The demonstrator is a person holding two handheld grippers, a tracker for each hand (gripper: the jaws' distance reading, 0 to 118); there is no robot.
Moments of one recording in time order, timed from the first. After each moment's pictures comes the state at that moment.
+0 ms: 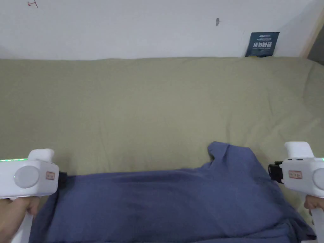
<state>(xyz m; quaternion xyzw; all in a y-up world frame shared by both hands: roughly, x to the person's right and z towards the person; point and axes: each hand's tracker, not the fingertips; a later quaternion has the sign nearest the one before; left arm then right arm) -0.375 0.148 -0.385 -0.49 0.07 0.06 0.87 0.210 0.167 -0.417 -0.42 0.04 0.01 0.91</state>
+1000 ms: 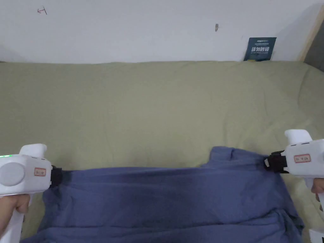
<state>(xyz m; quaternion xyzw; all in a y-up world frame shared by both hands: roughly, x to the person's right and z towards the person) -0.374 0.201 -0.327 -0.47 0.06 0.08 0.88 0.214 0.222 -0.381 -0.44 0.11 -0.01 0.89</state>
